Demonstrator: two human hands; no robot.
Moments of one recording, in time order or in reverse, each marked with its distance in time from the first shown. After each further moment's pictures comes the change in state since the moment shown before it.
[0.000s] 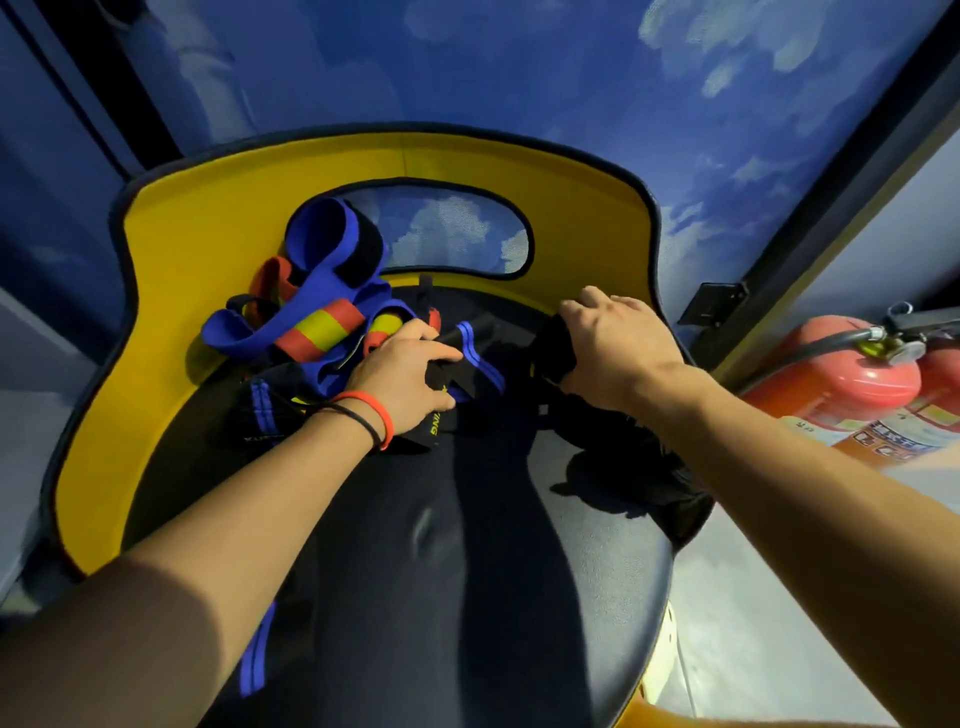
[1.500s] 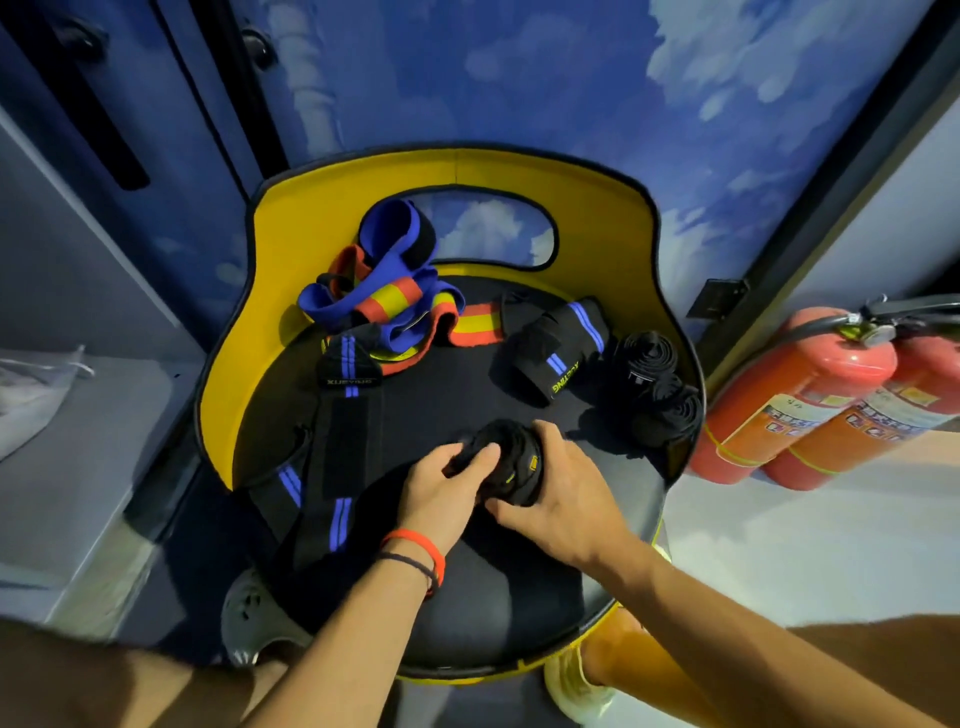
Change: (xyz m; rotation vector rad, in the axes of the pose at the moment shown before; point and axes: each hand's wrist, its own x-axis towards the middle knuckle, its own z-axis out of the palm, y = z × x) left_hand -0.183 0.046 0.051 -1.036 0.112 -0.670; right_hand -0.164 -0.112 0.061 0.773 0.045 0.058
